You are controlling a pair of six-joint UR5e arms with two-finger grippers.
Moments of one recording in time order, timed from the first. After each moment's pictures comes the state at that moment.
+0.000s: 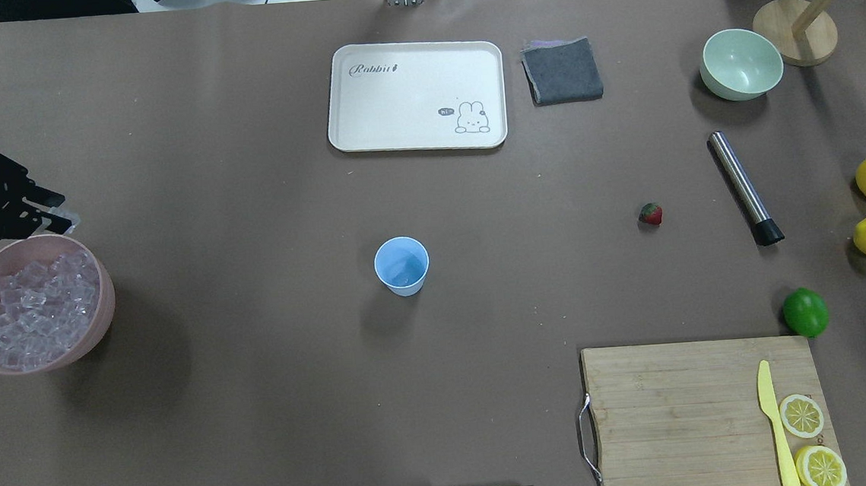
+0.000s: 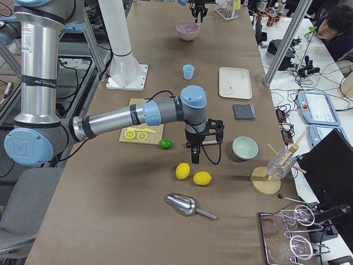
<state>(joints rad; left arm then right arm) -1.12 -1.69 -1.74 -2.17 -2.54 0.08 1.47 -1.67 1.95 -1.62 2.21 0.27</state>
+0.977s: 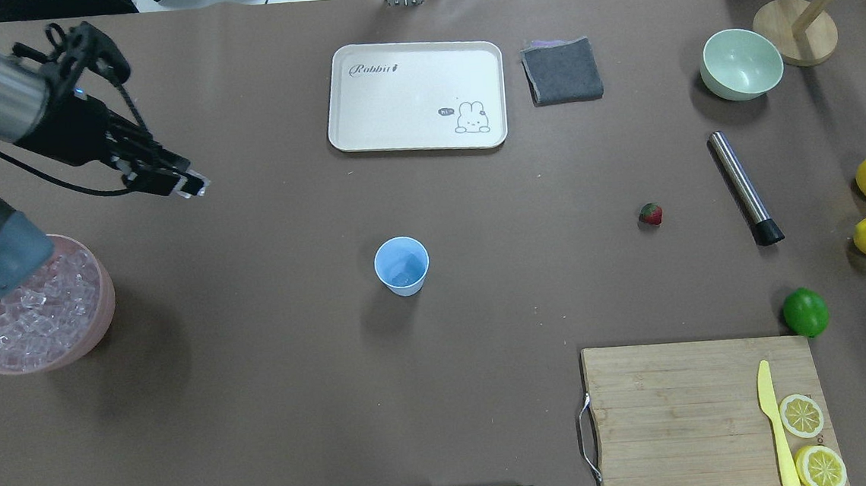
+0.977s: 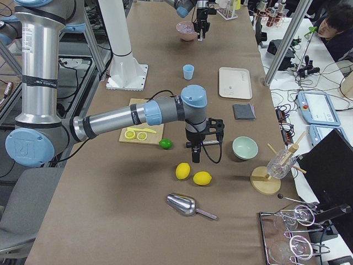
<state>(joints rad) -0.84 -2.02 -1.74 -2.17 -2.30 -0.44 1.46 -1.66 1.95 -1.62 2.21 0.27</state>
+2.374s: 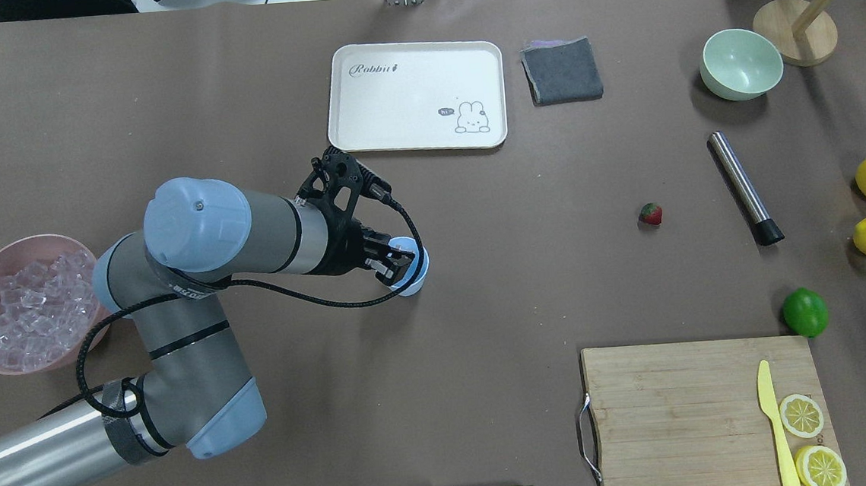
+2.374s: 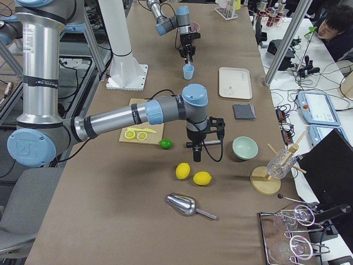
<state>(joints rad) -0.51 -2.13 -1.70 -2.20 -1.84 -0.64 1.45 -1.66 1.95 -1.62 2.21 0.27</state>
